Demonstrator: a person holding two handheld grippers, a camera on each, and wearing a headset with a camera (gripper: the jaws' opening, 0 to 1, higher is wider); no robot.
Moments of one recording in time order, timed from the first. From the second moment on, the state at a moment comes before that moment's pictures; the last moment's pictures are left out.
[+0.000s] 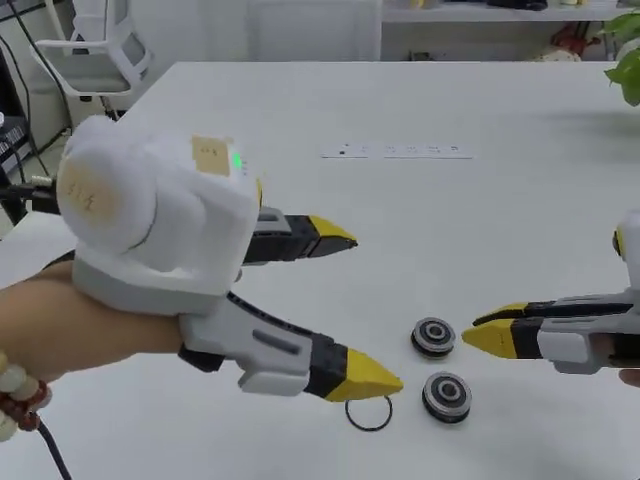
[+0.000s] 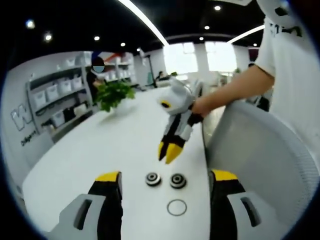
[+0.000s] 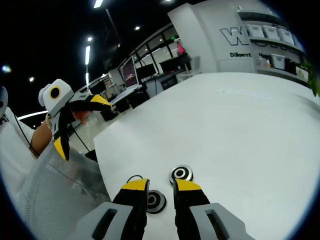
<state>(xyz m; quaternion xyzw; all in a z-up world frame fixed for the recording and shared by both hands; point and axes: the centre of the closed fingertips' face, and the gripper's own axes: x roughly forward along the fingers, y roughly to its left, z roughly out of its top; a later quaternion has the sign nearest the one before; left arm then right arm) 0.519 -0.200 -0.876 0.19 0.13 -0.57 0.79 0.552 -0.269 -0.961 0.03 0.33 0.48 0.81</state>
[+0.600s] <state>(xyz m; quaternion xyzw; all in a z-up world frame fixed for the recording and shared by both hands) 0.555 -0.269 -0.890 0.11 0.11 -0.59 0.79 0.528 -0.269 -0.990 -0.04 0.38 0.51 0.77</state>
